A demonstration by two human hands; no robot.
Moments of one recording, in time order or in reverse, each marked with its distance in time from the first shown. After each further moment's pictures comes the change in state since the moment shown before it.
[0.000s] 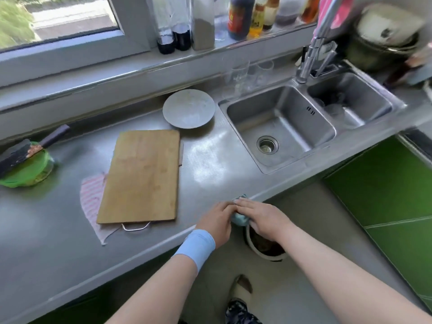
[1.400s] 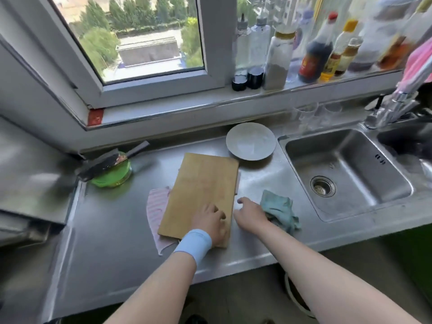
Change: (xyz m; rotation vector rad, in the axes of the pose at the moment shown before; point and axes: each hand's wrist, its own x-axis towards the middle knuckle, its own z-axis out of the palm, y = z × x) left_hand -0.024 -0.099 -0.118 0.245 0.000 -0.493; right_hand 0.186 -0.137 -0.034 0.382 -0.062 0.567
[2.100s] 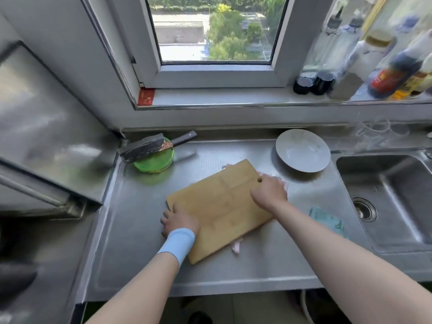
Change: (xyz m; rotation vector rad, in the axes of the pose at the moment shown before) left_hand -0.030 -0.174 -0.015 -0.430 0.057 -0.882; right_hand 0.066 -0.120 0.036 -0.312 0.155 0.010
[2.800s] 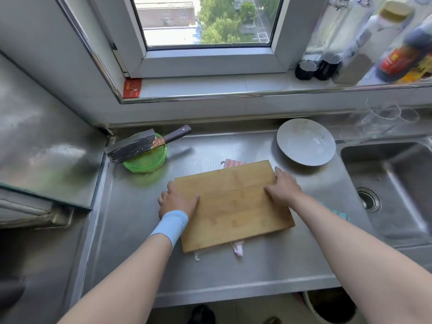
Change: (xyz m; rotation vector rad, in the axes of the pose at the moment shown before) left_hand 0.051 0.027 -0.017 -0.181 0.061 0.114; right_hand 0.056 0.052 0.005 0.071 -0.153 0.031
